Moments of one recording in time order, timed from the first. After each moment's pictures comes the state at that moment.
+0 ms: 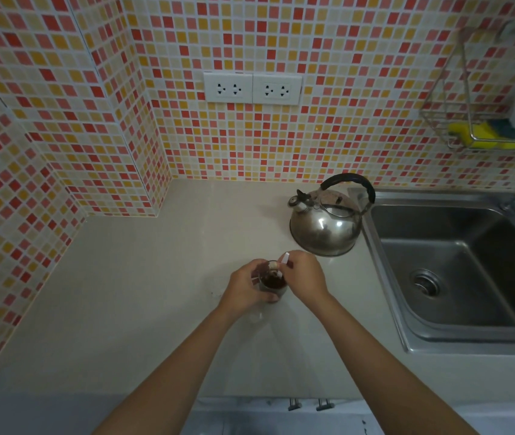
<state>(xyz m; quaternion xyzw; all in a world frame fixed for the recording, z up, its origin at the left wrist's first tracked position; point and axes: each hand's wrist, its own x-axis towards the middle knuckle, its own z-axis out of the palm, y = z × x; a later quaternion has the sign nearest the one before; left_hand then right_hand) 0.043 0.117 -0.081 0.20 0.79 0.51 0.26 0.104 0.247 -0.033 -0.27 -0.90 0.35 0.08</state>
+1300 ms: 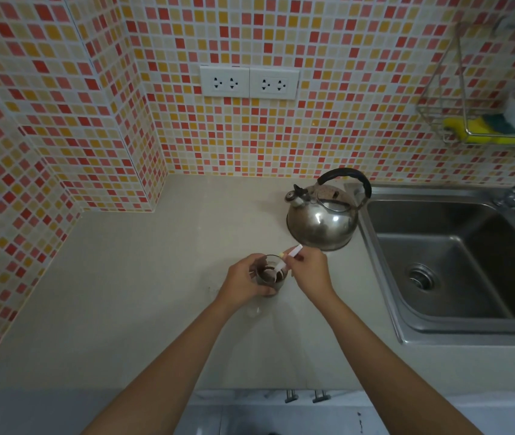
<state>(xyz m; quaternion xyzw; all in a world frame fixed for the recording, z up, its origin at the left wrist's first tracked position) 0.041 0.118 -0.084 0.20 0.79 0.51 0.27 0.120 0.253 -0.033 -0.30 -0.80 0.50 0.15</state>
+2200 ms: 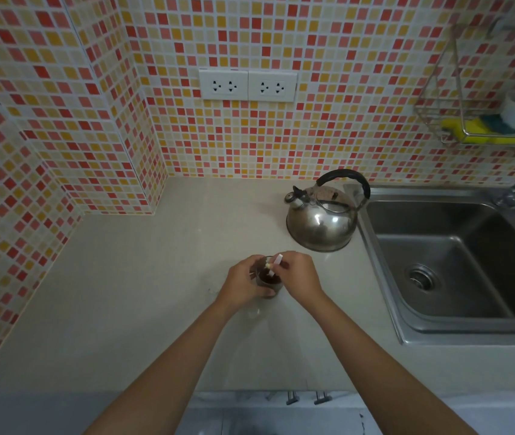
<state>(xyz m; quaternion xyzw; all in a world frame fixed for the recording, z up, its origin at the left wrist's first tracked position) 0.040 0.117 -0.084 0.21 0.80 0.50 0.26 0.113 0.241 -0.040 -0.23 -0.89 0.38 0.10</state>
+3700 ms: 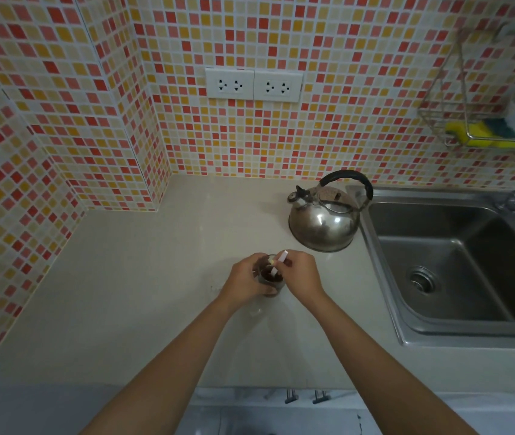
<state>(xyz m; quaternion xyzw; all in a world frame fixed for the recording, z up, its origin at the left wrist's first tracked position) 0.040 0.118 -0.084 0.21 0.79 0.51 0.26 0.113 0.236 -0.037 -0.25 -0.87 0.40 0.11</state>
